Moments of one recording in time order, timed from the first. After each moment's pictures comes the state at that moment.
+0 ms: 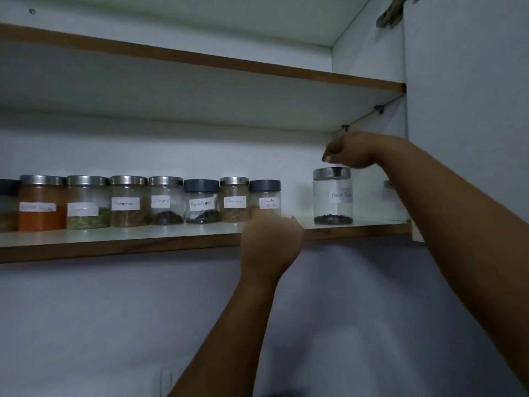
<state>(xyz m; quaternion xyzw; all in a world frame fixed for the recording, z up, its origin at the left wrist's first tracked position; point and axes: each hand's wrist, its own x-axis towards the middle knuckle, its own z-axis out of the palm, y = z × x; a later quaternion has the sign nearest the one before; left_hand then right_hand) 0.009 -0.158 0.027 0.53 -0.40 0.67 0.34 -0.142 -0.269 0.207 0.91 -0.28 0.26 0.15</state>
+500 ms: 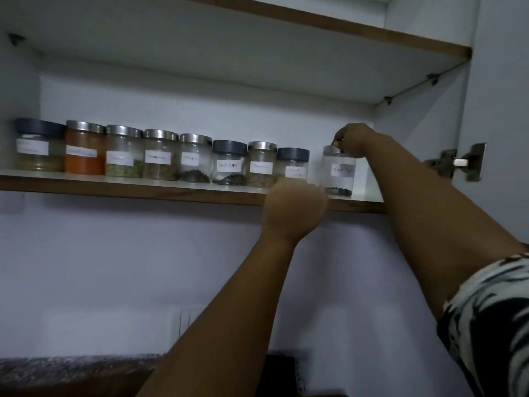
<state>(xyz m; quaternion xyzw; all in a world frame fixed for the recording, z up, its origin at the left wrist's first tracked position) 0.011 -0.158 0.027 0.52 -0.41 0.66 0.35 -0.059 -0.302 0.187 0.90 -0.29 0.28 0.16</state>
